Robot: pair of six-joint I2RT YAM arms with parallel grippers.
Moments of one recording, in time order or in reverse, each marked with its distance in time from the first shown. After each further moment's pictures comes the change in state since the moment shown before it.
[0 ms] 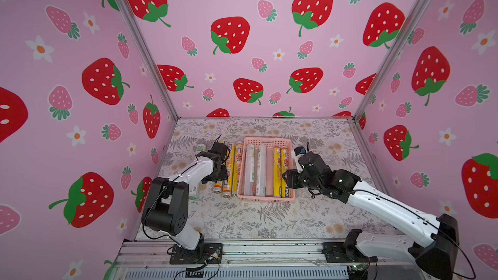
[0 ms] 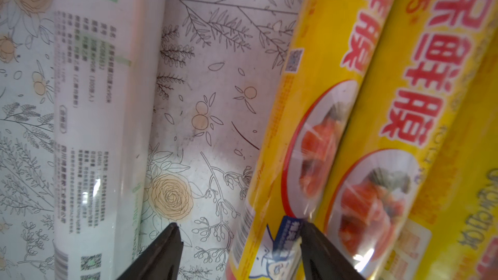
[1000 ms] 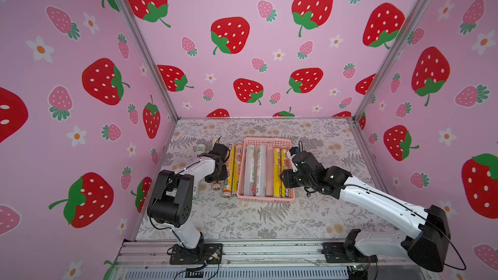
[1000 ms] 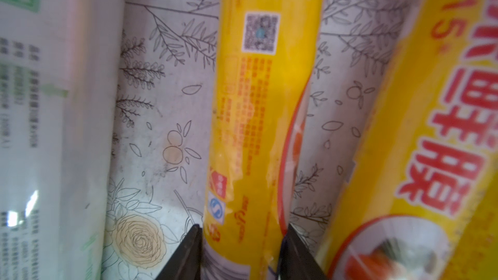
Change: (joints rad) left arm 0.014 0.077 -0.026 0.132 0.033 -0.005; right arm 0.000 0.083 0.033 -0.008 -0.006 -0.009
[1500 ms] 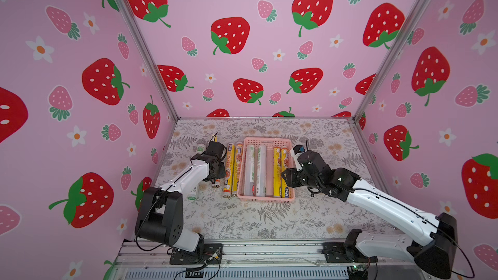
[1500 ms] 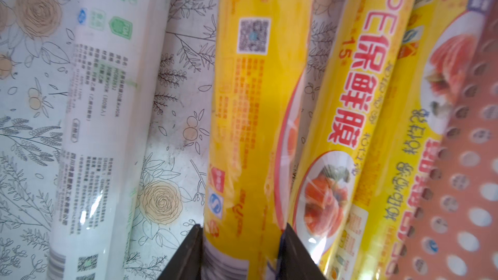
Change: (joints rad) left arm -0.002 -0.193 -0.004 -0.084 0.031 0.000; right arm 0.000 -0.074 0.000 -0.002 0.003 -0.002
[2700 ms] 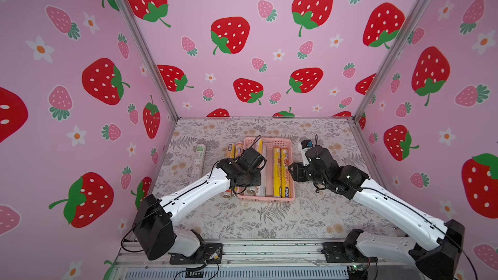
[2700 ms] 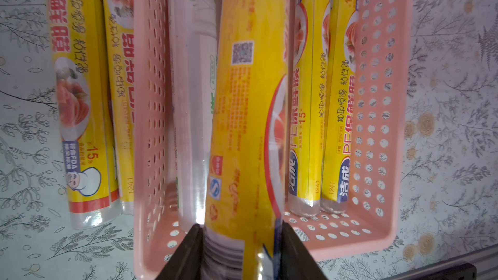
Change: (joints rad) left arm -0.563 -0.046 0.177 -0.106 0.074 -0.293; right arm -0.069 -0.036 0.026 -0.037 0.035 -0.034
